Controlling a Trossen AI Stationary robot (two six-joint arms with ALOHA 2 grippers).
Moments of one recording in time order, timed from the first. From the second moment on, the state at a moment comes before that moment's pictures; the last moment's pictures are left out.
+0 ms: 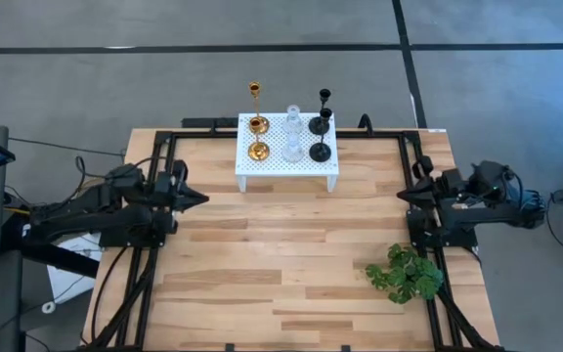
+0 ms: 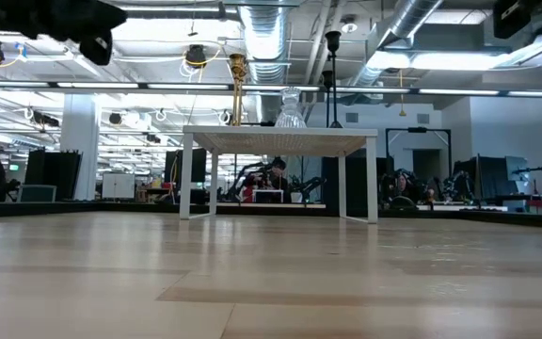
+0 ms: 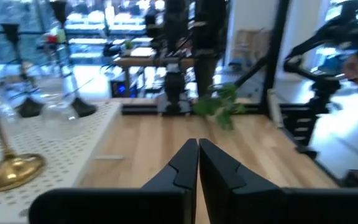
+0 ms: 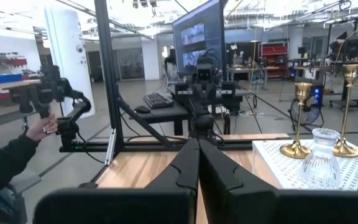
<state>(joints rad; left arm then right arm) 0.22 0.11 0.37 -0.15 0.28 0.04 0.03 0.06 0.53 -0.37 -0.06 0.05</state>
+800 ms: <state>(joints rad) 0.22 0.00 0.21 -0.01 0.31 -0.06 0.04 0.00 0.50 -0.33 -0.06 0.08</state>
